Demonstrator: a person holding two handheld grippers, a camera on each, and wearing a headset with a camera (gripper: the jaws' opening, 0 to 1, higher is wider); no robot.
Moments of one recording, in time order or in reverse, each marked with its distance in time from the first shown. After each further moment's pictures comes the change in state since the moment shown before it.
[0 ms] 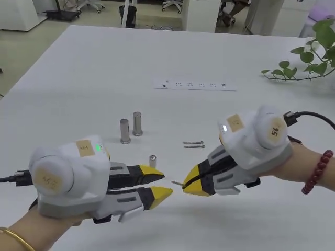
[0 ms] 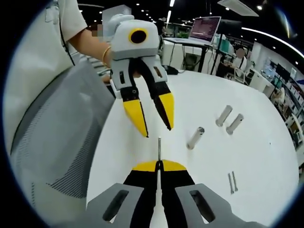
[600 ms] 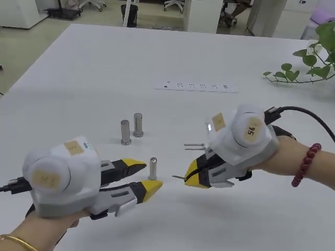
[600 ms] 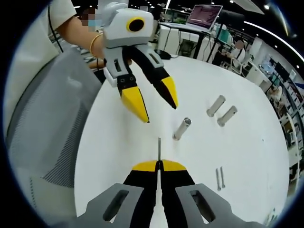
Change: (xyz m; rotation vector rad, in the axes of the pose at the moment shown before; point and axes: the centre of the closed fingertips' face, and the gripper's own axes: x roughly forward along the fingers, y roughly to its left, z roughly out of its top) left arm -0.002 0.042 -0.014 -0.106 -0.013 0.175; right arm 0.006 -0.029 -0.012 -0.023 0.148 -0.063
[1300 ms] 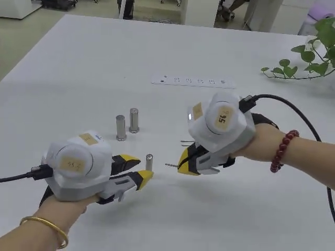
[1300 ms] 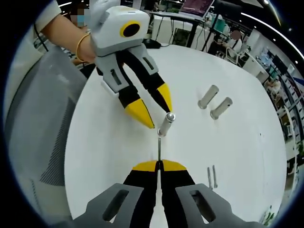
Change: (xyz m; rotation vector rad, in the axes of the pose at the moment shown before) left arm 0.028 0.031 -0.026 -0.028 0.096 0.098; right arm 0.014 -0.027 -0.005 0.032 0.093 -0.034
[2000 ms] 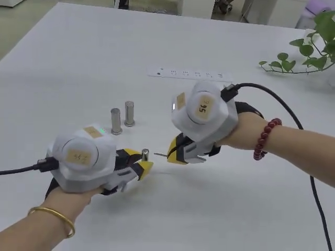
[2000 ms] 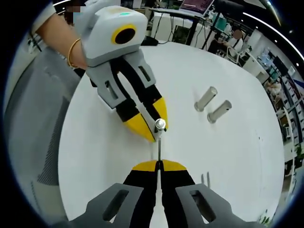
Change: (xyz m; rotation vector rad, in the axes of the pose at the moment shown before) left arm 0.015 0.001 0.001 0.010 -0.006 -0.013; right arm 0.010 -0.013 0.011 -0.016 0.028 -0.012
